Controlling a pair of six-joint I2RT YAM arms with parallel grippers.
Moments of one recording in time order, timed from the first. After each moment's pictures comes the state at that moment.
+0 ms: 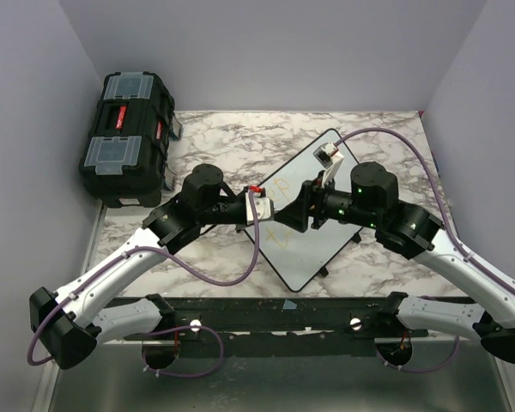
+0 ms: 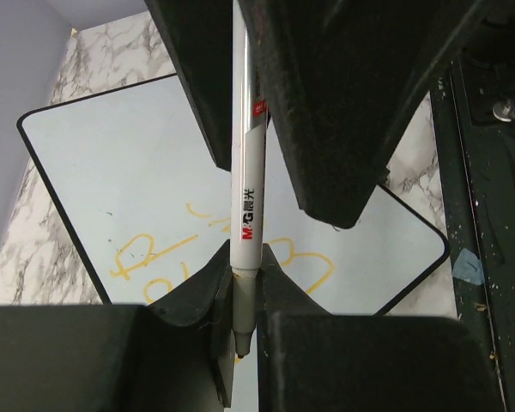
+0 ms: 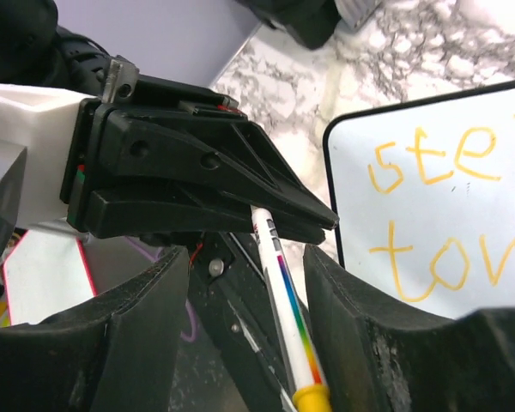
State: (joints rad) left arm -0.75 1.07 1.00 -0.29 0.63 0.57; right arm 0.87 1.05 1.17 -0.45 -0.24 0.49
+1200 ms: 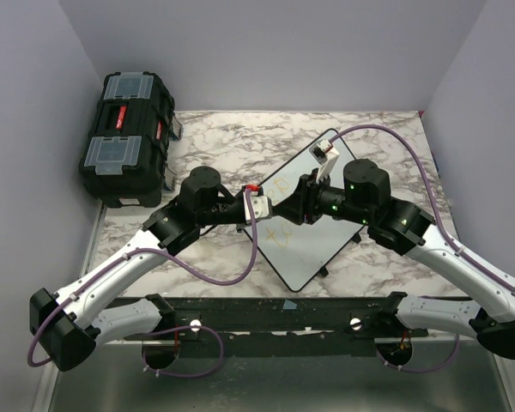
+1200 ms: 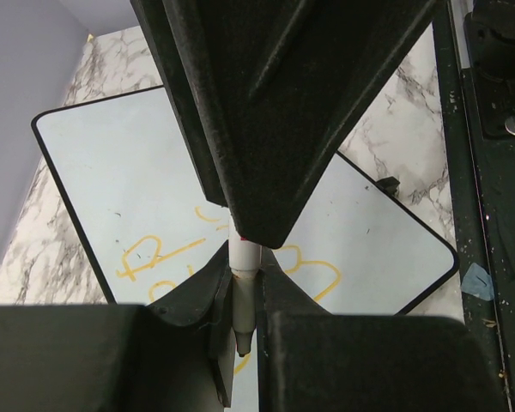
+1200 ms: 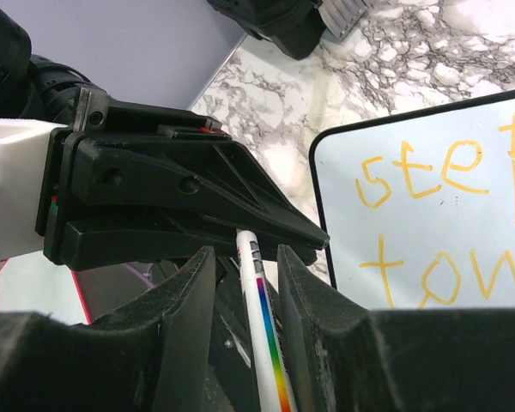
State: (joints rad) left arm -0.75 1.06 0.96 -0.19 0.62 0.52; right arm 0.87 1.08 1.18 -0.39 -0.19 0.50
